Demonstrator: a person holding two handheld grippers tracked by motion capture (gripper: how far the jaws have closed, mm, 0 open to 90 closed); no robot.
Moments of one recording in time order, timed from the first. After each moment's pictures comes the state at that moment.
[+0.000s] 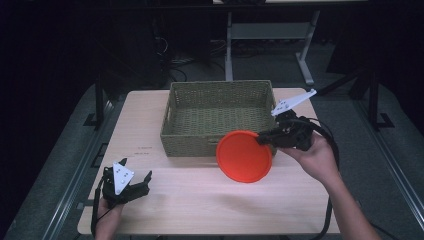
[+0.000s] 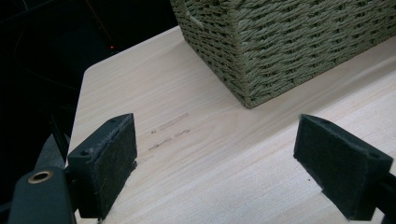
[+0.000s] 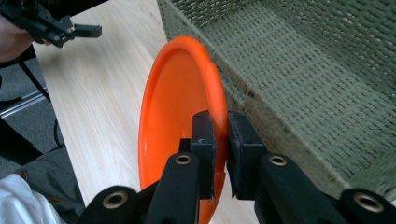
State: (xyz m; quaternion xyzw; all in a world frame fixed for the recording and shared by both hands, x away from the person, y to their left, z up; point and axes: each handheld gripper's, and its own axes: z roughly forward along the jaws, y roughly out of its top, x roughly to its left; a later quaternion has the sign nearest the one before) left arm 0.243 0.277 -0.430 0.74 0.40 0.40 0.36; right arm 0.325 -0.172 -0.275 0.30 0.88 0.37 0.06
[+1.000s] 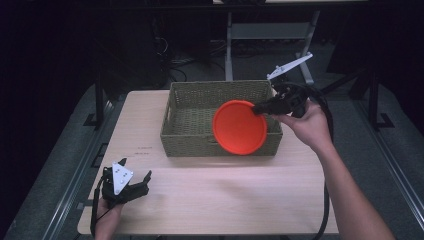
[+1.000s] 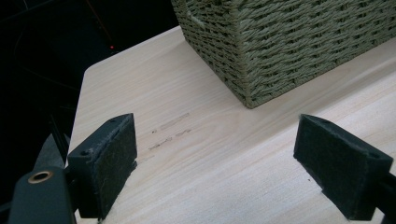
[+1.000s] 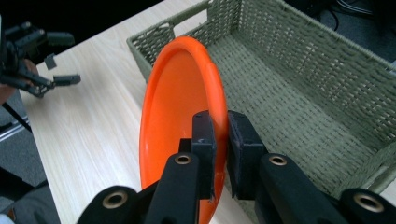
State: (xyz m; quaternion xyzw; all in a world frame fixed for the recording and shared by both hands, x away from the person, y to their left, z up) left arm 0.244 0.279 -0.430 0.74 0.40 0.40 0.36; right arm 0.379 -0.164 -0.232 0.32 0.86 0.38 0.07
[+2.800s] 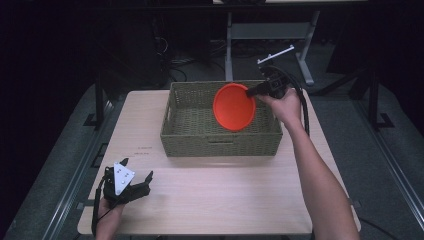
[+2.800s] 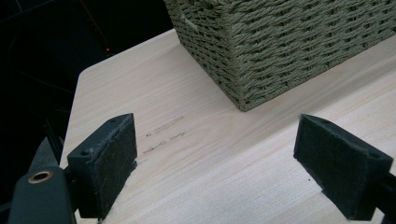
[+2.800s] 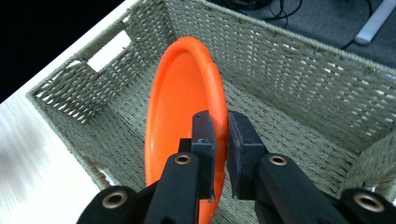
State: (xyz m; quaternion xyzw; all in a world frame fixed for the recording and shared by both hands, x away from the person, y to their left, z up) left arm 0.243 0.276 -0.430 0.74 0.40 0.40 0.37; right arm 0.482 -0.157 -0.279 0.44 0.82 0.38 0.06
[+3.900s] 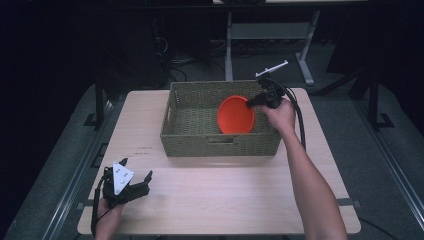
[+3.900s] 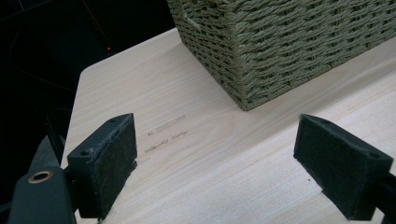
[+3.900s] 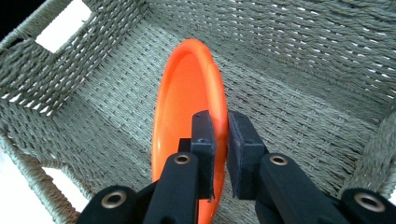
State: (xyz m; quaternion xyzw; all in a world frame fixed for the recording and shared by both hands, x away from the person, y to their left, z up) left arm 0.243 0.278 -0.430 0.74 0.40 0.40 0.36; right arm 0.499 -0.159 -0.333 0.47 0.81 0.35 0.04
